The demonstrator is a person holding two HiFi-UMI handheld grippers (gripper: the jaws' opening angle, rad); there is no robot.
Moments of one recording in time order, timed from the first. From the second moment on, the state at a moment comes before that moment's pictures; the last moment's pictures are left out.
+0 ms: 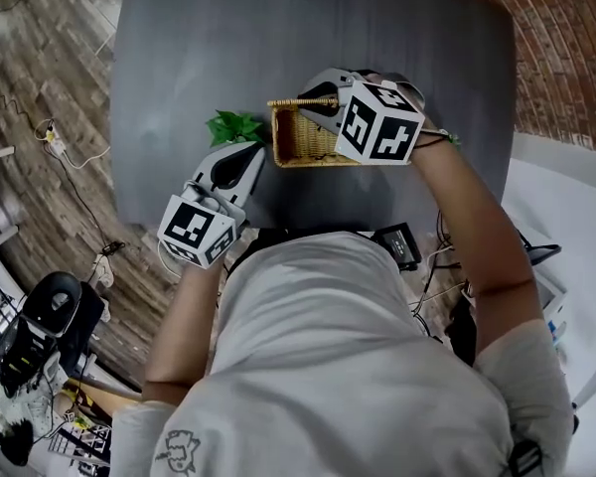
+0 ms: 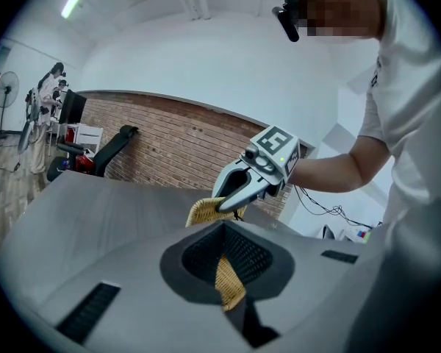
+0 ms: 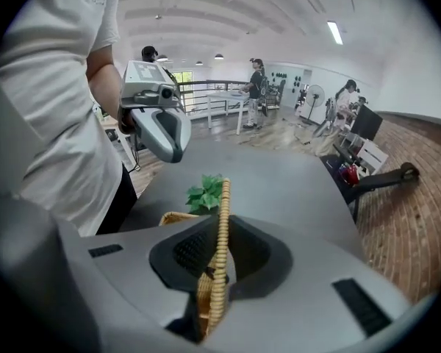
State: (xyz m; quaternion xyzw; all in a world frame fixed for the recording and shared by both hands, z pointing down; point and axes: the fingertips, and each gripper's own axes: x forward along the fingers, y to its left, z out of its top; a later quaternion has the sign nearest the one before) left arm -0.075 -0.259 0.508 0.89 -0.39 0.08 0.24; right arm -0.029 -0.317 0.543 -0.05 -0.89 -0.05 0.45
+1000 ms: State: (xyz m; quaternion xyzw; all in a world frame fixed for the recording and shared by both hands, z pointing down) left arm -0.078 -0.274 0.533 0.87 -0.41 0.10 0.26; right arm -0.034 -0.422 0.582 -0.06 -0.90 0.03 0.42
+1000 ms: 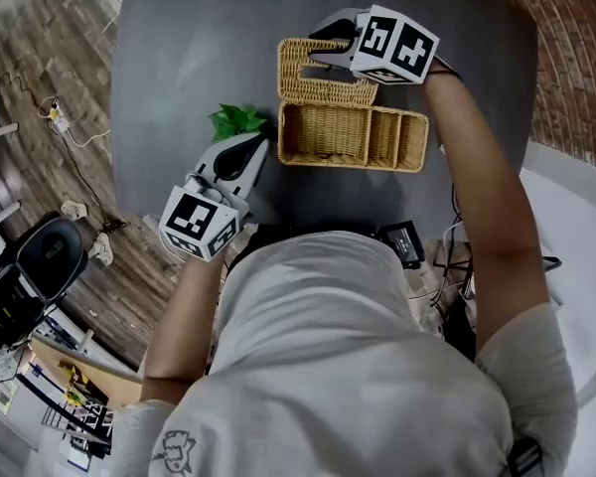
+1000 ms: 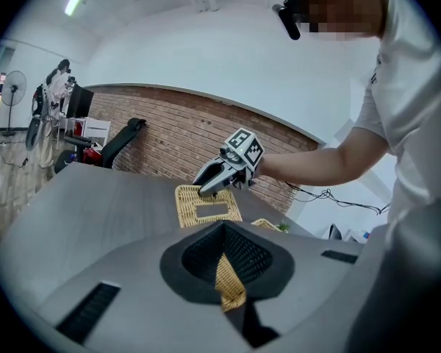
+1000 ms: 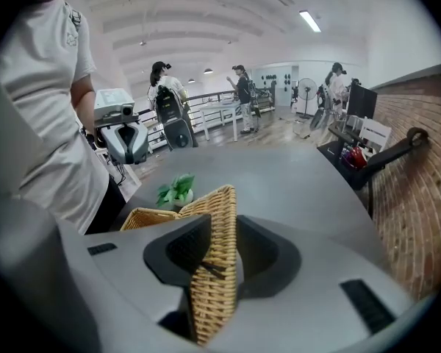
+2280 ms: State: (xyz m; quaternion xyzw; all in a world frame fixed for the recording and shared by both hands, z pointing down) left arm -0.093 -0.194 0.445 0.92 -0.36 0.07 0.17; right arm -0.011 -0.270 0.450 0.19 -0.95 -0.02 0.26
